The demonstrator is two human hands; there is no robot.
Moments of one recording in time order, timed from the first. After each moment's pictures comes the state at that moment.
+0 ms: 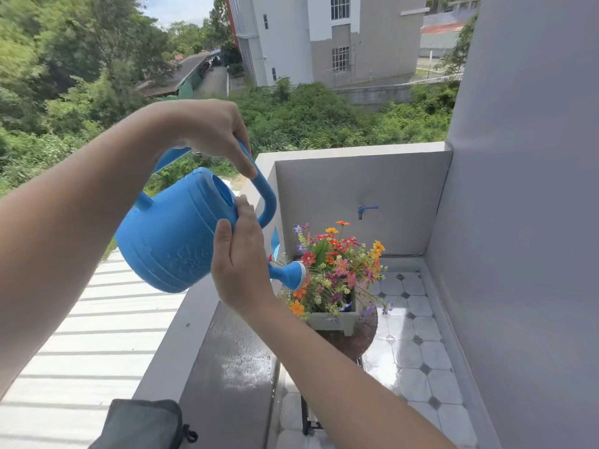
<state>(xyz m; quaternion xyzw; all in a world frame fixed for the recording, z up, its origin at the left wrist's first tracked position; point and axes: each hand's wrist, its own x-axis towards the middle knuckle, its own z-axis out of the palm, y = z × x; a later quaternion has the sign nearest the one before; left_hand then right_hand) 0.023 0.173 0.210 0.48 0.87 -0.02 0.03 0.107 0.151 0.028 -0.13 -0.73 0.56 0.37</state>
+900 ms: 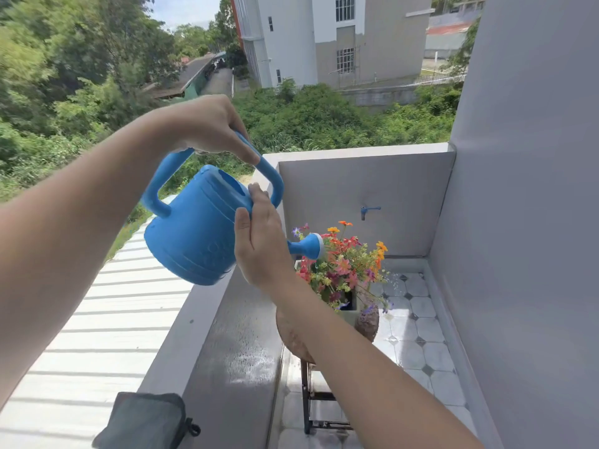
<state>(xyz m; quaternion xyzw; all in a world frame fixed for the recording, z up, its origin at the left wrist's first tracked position) 0.017 0.173 0.206 0.45 0.89 0.08 0.00 0.106 0.188 0.031 -0.13 -0.78 0.49 0.37</state>
